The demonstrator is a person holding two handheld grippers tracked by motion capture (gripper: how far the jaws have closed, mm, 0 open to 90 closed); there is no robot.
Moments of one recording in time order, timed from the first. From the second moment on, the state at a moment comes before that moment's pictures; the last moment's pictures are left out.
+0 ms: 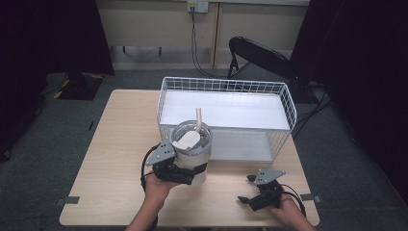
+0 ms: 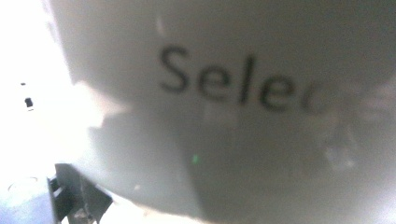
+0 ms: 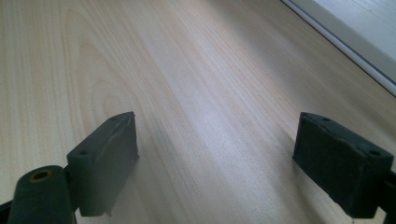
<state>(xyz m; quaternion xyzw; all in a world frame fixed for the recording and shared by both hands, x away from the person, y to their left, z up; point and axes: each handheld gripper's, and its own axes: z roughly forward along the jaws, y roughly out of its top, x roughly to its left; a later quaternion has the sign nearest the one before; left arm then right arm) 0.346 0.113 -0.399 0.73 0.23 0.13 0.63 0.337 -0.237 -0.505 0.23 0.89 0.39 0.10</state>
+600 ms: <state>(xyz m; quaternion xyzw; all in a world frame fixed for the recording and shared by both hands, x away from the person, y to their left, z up) 0.354 0.108 -0.359 0.74 0.23 0.12 0.62 0.337 -0.237 -0.505 0.23 0.89 0.39 0.10</state>
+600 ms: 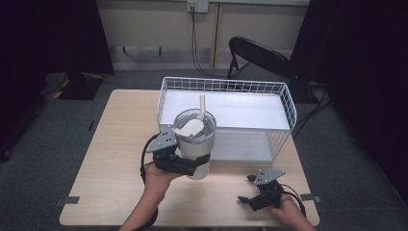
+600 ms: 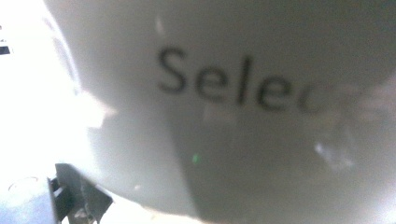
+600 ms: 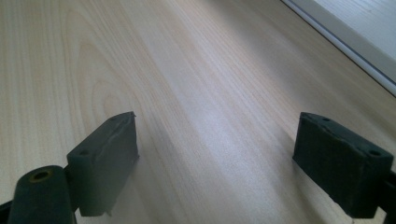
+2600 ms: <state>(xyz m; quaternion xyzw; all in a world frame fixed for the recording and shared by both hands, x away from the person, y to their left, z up) 0.389 0.081 -0.237 0.75 0.21 0.11 0.62 0.337 -0.237 -0.505 0.23 0.89 0.39 0.10</state>
